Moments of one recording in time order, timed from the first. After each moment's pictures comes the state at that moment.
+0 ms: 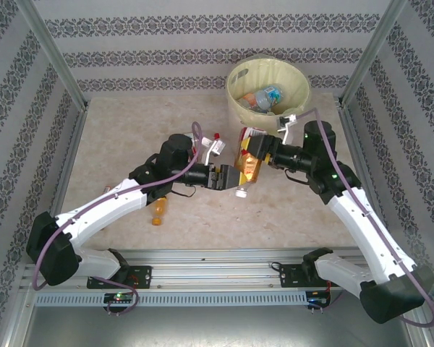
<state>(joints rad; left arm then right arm) -0.72 1.32 1.07 -0.09 0.72 -0.79 0.32 1.04 1.07 -0.40 -0.68 0.80</state>
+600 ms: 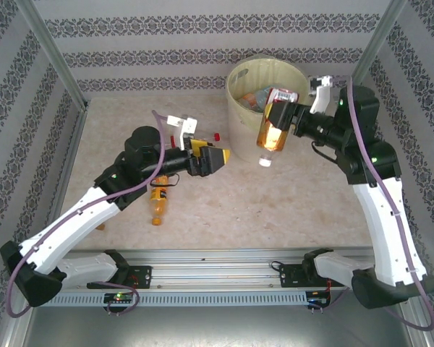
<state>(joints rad) -0.69 1.12 1.19 -0.22 0.38 -0.61 0.23 1.18 1.66 -0.80 -0.44 0.47</state>
